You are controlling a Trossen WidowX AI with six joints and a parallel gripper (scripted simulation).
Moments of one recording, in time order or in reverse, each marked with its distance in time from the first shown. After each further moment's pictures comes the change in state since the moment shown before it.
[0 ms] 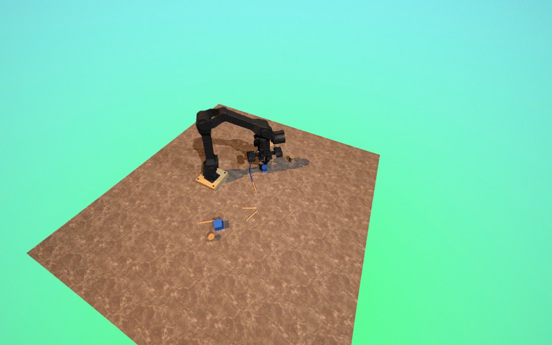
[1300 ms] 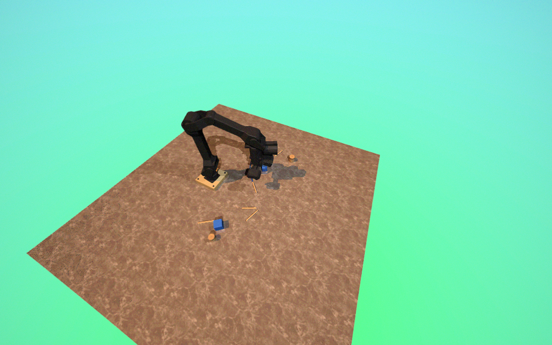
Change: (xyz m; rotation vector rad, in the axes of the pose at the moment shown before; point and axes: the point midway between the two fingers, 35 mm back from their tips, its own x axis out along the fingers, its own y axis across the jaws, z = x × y) arm -0.007 0.049 -0.059 1.968 0.001 -0.022
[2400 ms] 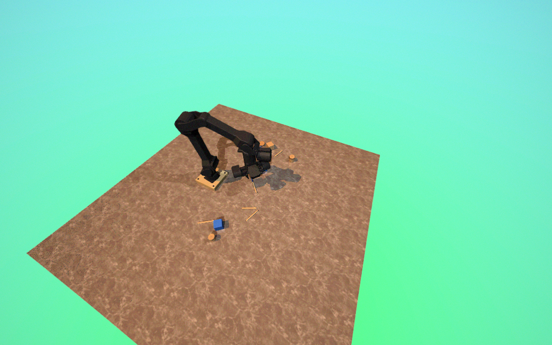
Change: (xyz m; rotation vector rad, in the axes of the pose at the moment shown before) arm 0.006 -0.030 -0.028 1.042 0.019 -0.012
